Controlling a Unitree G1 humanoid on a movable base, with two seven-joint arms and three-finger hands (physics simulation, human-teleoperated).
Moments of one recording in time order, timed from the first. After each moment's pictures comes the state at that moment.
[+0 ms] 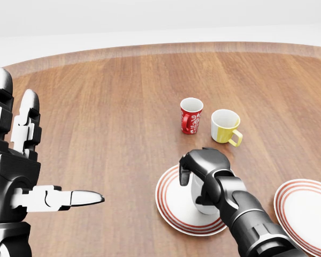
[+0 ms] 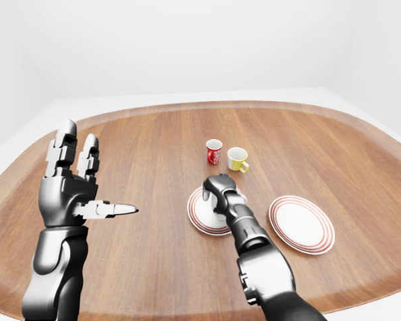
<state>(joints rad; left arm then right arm) 0.01 0.02 0.07 -0.56 -0.15 0.09 -0.04 -0.79 -0.11 0.12 1.21 -1.11 -0.09 -0.06</state>
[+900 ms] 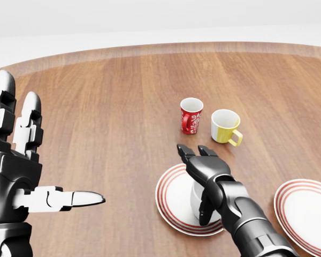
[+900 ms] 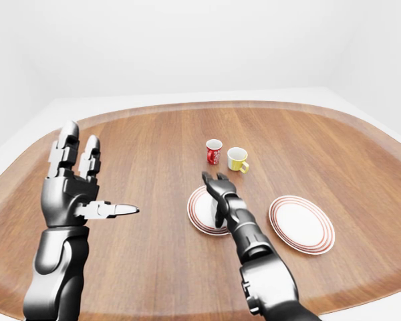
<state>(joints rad) 0.01 0.02 0.07 -0.55 -0.15 0.09 -0.04 -0.72 -0.12 0.12 1.10 -1.11 -0.09 0.04</state>
